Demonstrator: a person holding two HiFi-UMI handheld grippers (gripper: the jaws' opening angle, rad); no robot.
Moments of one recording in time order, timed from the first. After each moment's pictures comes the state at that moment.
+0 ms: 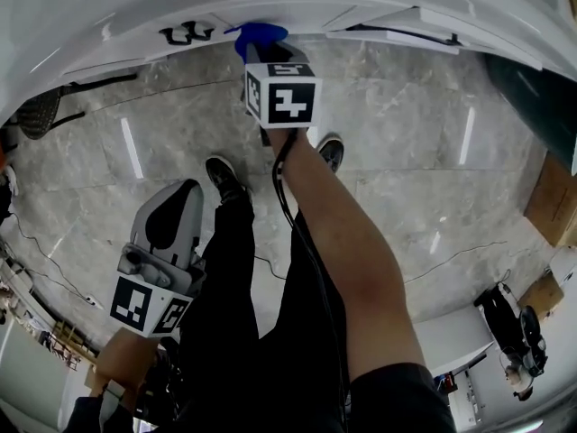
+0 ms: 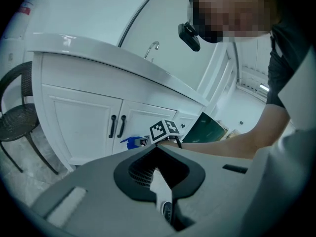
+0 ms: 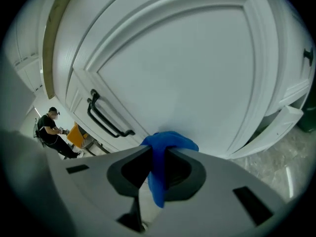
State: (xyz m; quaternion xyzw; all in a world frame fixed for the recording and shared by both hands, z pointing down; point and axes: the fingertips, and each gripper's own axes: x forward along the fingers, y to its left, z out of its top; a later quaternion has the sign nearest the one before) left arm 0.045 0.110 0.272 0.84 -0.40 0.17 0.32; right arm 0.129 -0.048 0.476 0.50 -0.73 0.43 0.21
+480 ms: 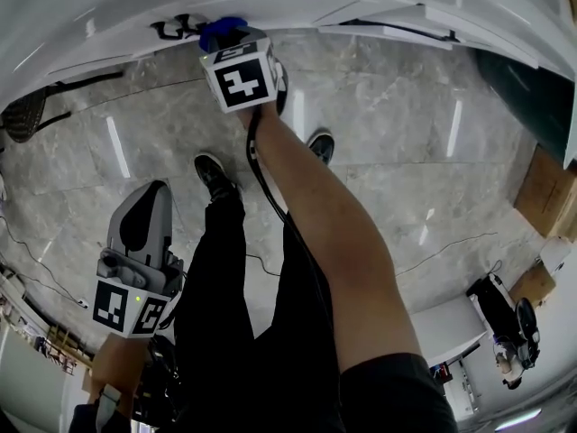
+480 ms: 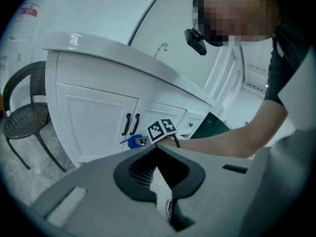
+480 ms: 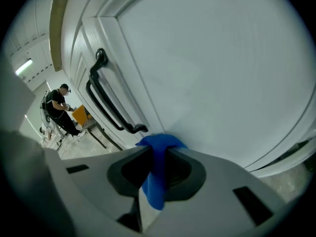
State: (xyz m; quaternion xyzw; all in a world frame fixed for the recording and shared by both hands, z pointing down) left arm 0.001 0.109 0.287 0.82 -0.43 0.17 0.33; right arm 0.069 -0.072 0.495 0.43 -0.78 0.36 0.27
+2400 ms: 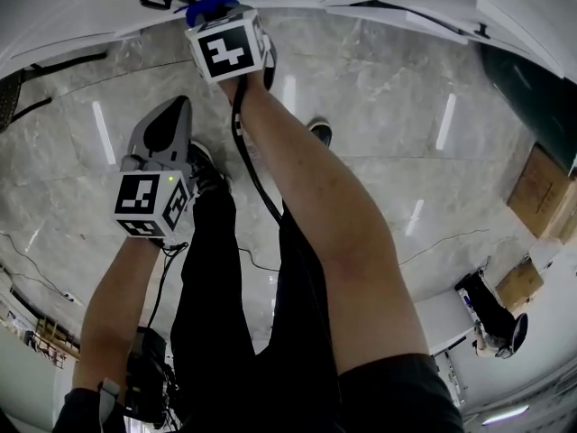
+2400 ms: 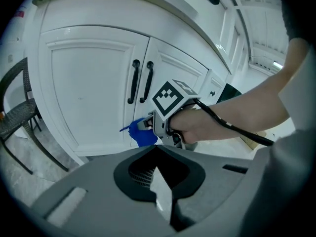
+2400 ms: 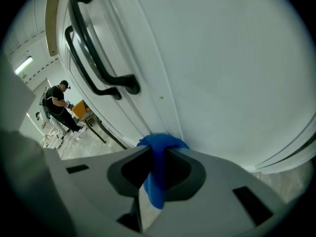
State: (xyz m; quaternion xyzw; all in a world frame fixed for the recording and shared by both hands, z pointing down) left arm 0.014 0.068 0.469 0.81 -0.44 0.26 0.29; right arm 0.039 -0.074 0.561 0.41 -0.79 0.36 0.27
